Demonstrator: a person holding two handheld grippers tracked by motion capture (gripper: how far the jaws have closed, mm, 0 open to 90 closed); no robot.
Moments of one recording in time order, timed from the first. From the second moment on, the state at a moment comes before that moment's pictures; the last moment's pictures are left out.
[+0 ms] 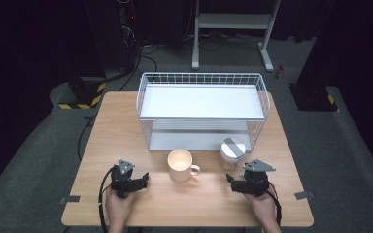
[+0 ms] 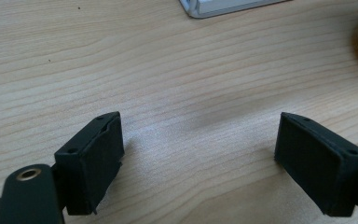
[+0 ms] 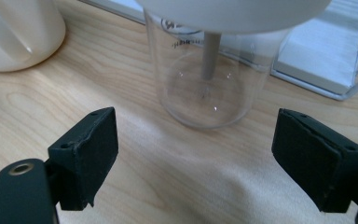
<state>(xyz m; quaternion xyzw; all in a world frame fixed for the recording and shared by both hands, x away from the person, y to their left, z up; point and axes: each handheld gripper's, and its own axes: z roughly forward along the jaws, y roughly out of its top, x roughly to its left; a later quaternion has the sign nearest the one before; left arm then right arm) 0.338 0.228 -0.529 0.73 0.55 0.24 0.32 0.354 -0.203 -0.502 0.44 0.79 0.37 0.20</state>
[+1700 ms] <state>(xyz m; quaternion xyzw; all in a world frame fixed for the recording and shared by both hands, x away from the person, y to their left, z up) 0.338 0.228 -0.529 0.73 0.55 0.24 0.32 0.398 -0.177 -0.505 0.45 0.77 0.39 0.23</state>
